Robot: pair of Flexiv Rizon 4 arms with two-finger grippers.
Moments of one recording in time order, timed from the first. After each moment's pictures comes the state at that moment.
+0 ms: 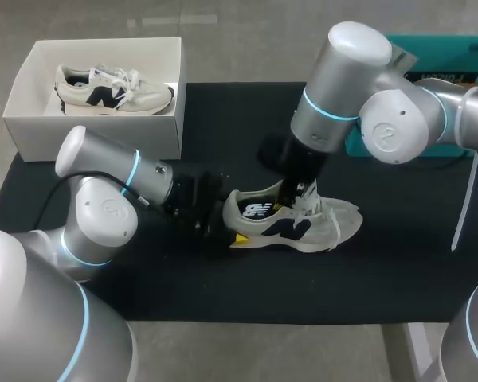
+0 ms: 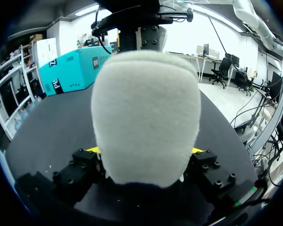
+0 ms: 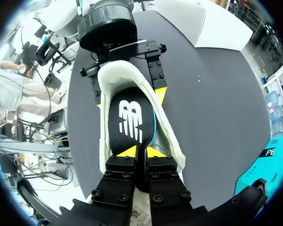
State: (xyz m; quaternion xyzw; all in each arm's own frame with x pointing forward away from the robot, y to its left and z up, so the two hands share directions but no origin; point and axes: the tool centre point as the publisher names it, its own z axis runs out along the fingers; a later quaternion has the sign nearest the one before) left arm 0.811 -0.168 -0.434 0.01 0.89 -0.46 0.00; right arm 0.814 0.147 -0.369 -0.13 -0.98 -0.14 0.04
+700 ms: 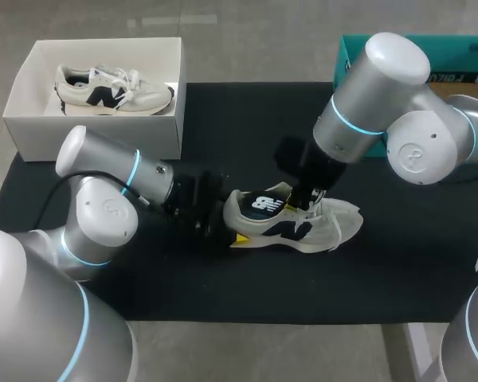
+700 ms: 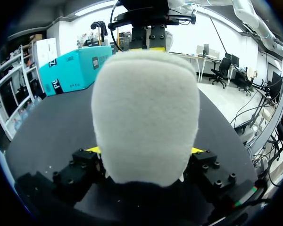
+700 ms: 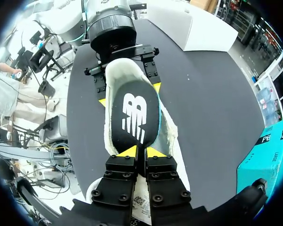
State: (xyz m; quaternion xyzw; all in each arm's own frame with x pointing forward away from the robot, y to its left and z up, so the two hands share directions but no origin) left arm 0.811 -0.169 -0.434 0.01 0.89 -0.46 0.00; right arm 0.803 0.126 -0.362 -0.16 -0.97 -0.17 0.00
